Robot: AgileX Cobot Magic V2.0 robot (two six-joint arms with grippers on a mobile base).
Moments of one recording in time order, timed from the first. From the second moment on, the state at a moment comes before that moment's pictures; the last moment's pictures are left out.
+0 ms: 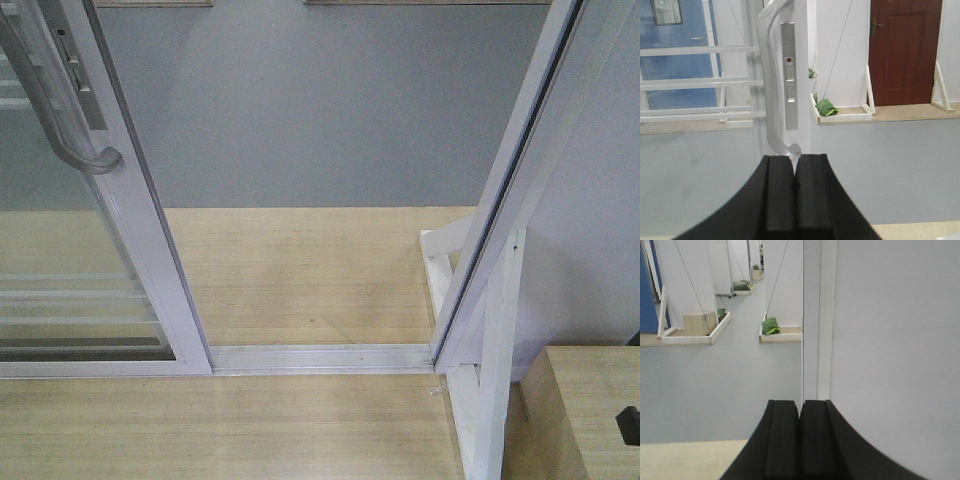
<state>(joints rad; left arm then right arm) -0.01 -0.02 0.03 -0.01 0.02 0.03 -0.05 -0.02 0.03 0.02 0.14 -0.02</state>
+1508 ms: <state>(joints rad) -0.01 -0.02 0.03 -0.01 0.02 0.03 -0.05 -0.02 0.03 0.02 0.18 -0.02</state>
